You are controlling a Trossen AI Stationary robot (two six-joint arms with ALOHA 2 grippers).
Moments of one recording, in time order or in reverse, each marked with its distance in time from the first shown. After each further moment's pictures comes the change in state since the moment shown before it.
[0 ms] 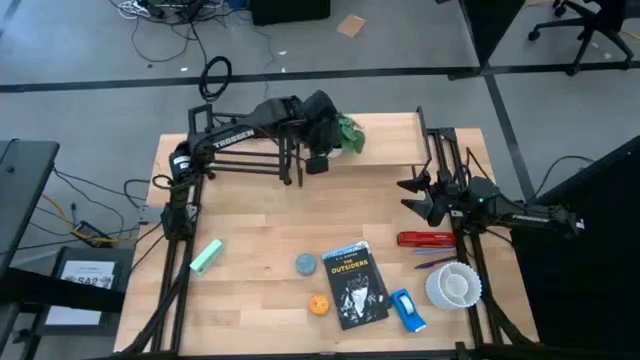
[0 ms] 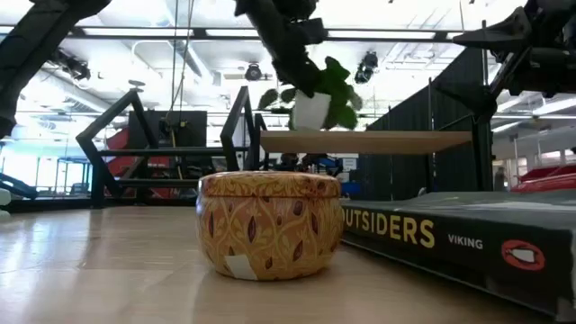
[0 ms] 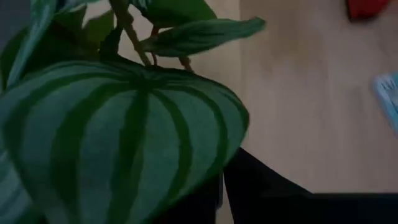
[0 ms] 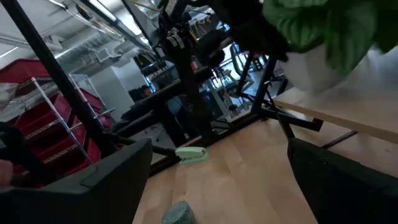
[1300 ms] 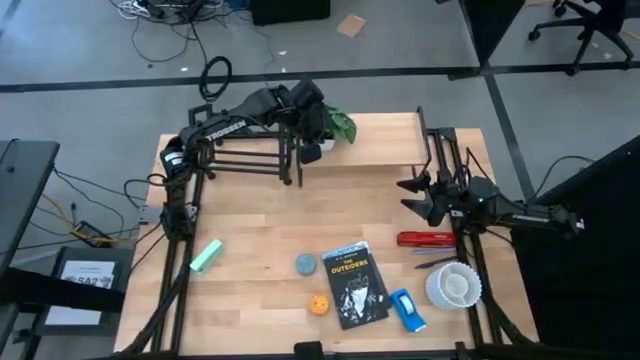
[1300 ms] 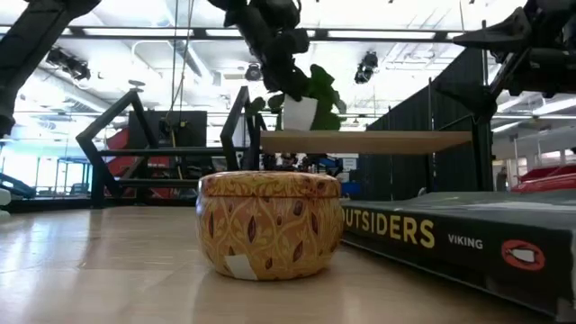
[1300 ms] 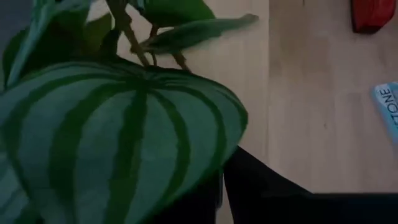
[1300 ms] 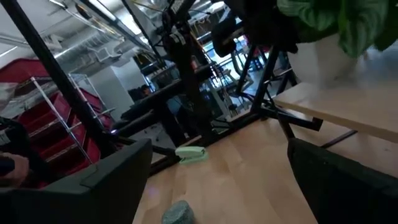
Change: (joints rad) left arm 0.102 -0.048 -0.103 0.073 0.075 -0.032; right arm 0.000 0.002 0.000 0.000 0.000 0.000
